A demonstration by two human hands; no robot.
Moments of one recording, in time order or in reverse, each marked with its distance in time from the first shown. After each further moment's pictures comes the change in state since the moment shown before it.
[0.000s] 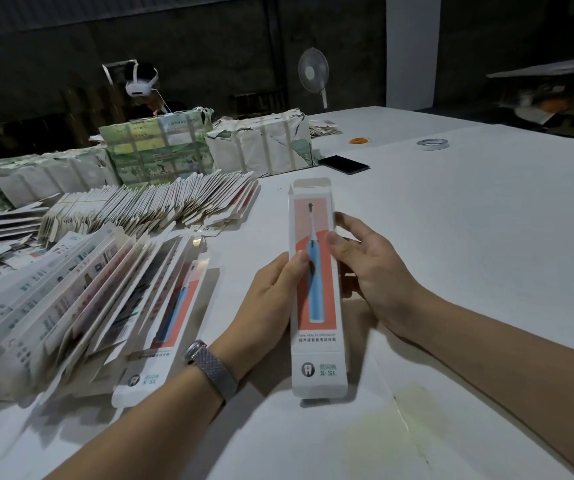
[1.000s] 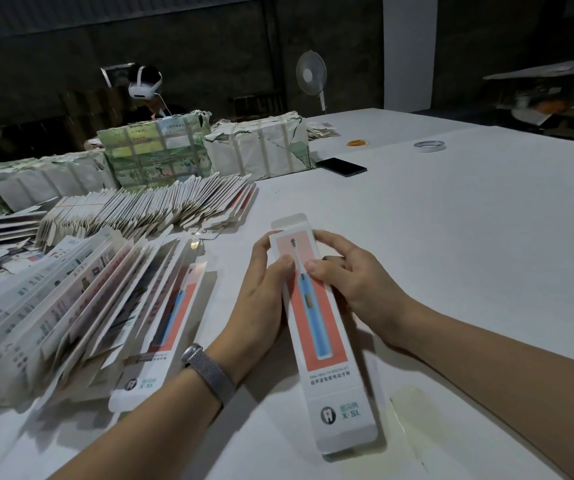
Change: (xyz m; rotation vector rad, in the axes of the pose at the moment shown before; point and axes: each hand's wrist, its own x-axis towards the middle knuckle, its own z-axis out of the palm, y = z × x) left_hand 0.007 -0.007 -0.001 -0.128 0.109 0.107; right_hand -0.003 0.011 0.000 -0.079 -0.118 0.050
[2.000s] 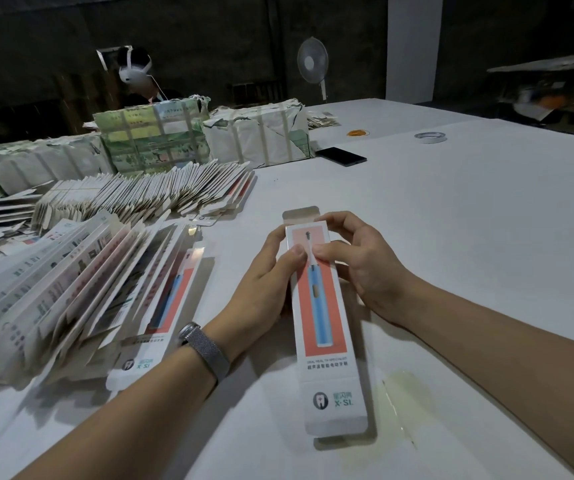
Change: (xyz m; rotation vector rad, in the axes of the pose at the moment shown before) left_hand -0.008 0.014 0.004 0.177 -0.103 -0.058; right_hand 0.013 0.006 -0.008 0.187 0.092 -0.062
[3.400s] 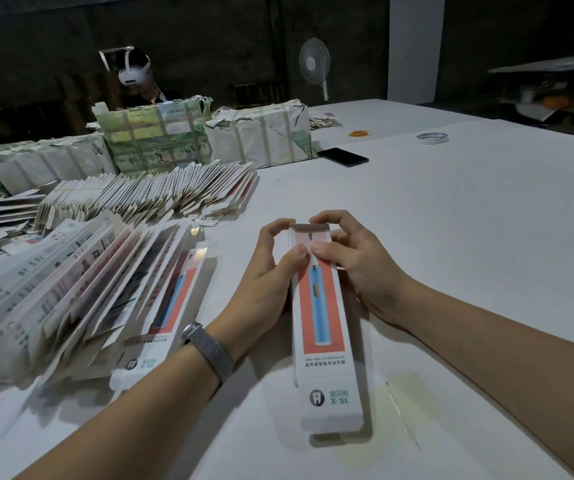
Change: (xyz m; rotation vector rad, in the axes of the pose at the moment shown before) left_hand 0.007 -0.011 -0.005 -0.103 0.017 -0.005; right_hand 0.000 -0.001 0.005 -0.088 -0.032 0.026
